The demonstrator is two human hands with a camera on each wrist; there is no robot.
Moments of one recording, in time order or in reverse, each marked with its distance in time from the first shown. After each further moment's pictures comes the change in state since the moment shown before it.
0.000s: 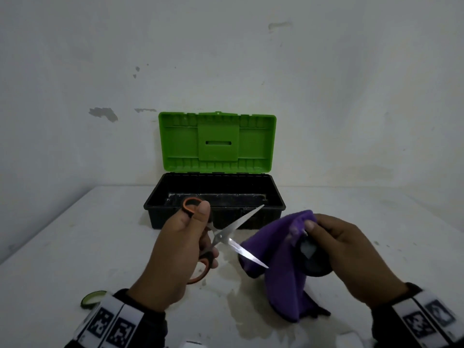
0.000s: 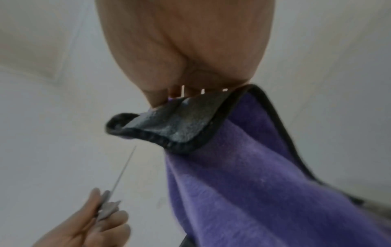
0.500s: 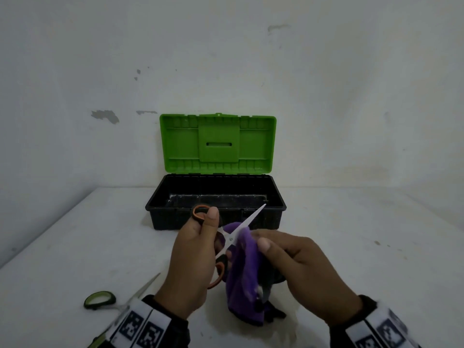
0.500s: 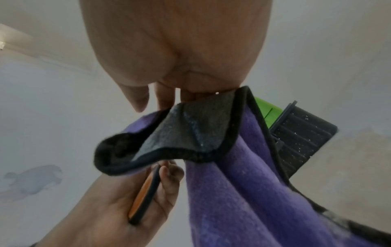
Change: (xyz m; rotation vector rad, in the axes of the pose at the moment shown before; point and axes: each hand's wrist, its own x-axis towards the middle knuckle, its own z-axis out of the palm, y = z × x) left_hand -0.004 -0.016 0.020 -0.007 0.077 0.034; right_hand -0.015 -0.022 0.058 0.040 -0.236 -0.045
